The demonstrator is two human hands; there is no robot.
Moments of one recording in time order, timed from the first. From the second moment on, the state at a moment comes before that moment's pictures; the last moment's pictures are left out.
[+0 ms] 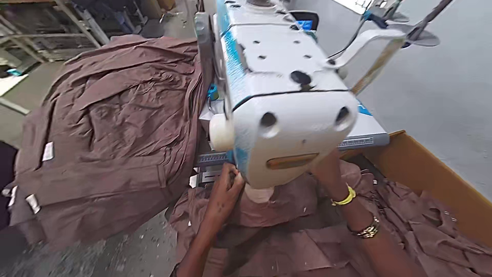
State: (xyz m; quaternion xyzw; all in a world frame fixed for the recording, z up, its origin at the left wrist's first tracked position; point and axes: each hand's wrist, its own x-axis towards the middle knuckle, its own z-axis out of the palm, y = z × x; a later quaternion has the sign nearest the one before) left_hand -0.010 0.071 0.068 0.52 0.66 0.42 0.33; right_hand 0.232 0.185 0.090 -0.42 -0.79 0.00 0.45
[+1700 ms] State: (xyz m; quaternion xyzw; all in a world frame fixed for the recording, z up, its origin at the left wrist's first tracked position) left_hand -0.068 0.043 0.049 0.65 0.66 0.36 0.08; right_hand 0.261 0.208 0.071 -0.52 -0.80 -0.01 0.31
